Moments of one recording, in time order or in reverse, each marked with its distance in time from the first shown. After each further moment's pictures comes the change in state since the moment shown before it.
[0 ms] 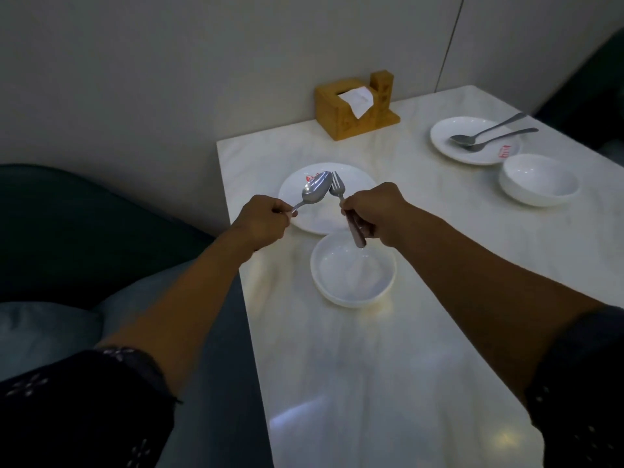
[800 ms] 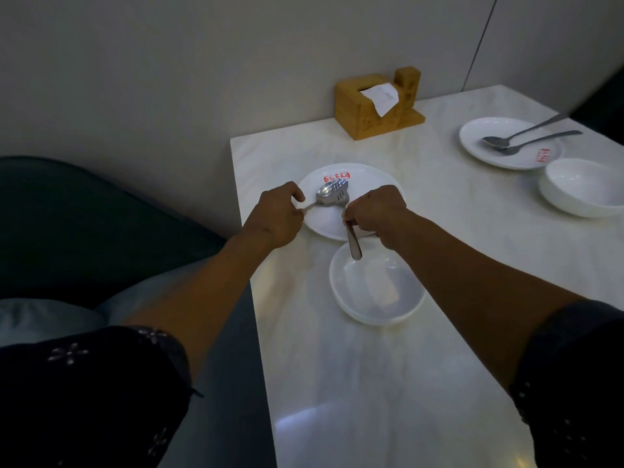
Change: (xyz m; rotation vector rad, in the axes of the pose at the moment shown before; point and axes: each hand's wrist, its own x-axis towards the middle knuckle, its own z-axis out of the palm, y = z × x) left_hand 0.038 -0.021 0.004 0.347 0.129 0.200; right_hand 0.060 0.013 0.042 -0.169 0.048 -0.071
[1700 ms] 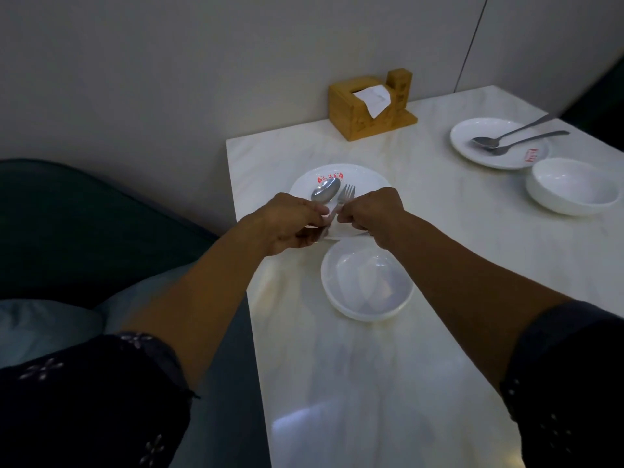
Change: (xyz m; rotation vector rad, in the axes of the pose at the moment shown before) left_hand -0.019 0.044 -0.011 -0.831 -0.335 -0.432; right_hand -0.016 -0.003 -0.011 0.099 0.029 0.052
